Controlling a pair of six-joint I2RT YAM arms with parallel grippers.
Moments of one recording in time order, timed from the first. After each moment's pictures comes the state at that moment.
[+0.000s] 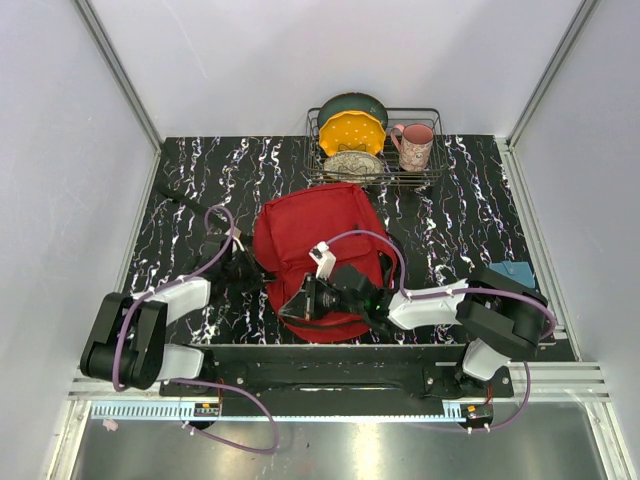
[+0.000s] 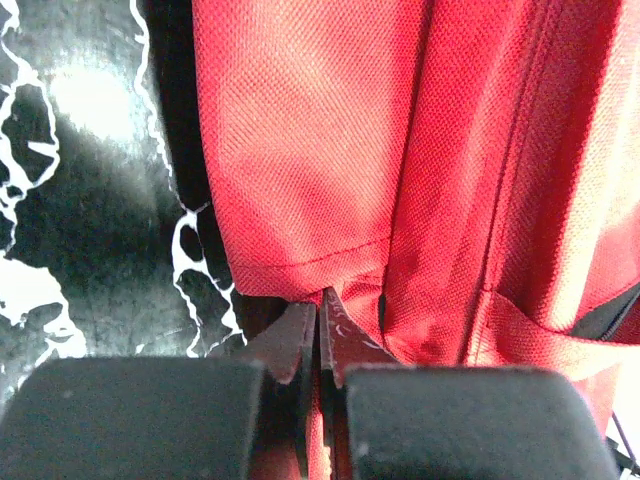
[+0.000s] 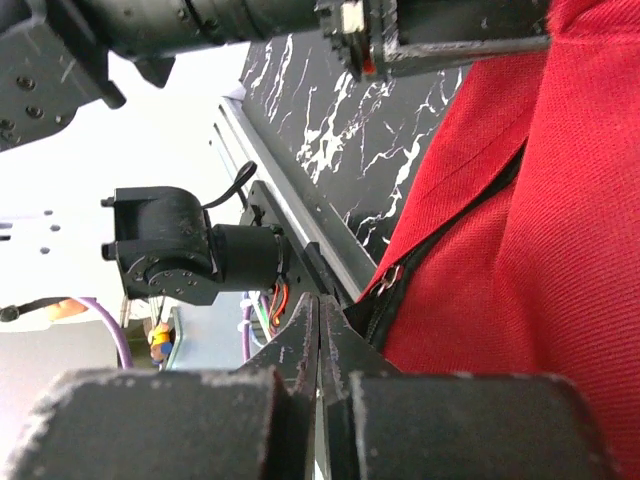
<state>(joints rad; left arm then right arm) -0.21 1.31 0.42 0.06 0.39 -0.81 1.11 1.62 0.66 0.65 -0.19 1.00</state>
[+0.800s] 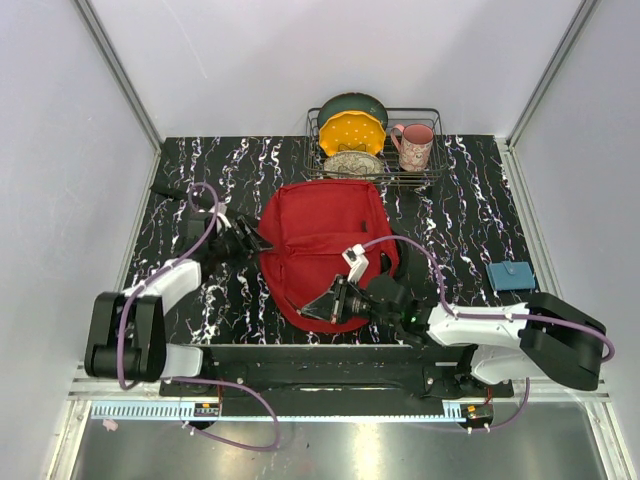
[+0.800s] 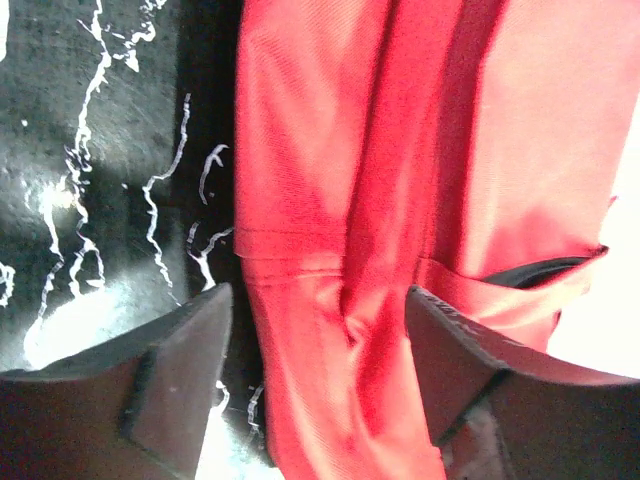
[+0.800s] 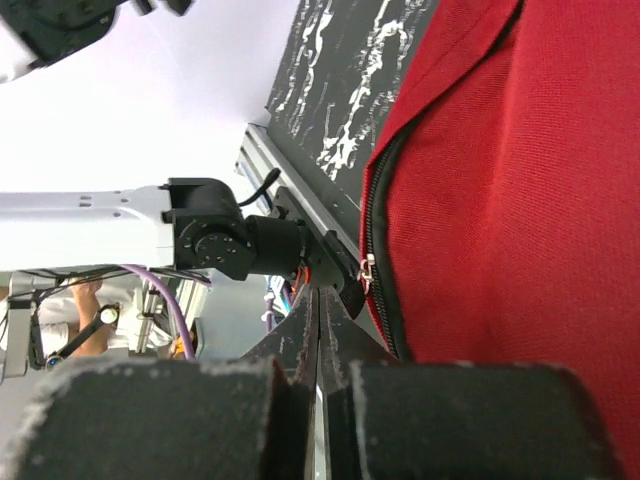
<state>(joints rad) -0.08 1.37 0.60 0.00 0.44 -0.73 1.11 1.30 0.46 0.63 -0.10 1.04</state>
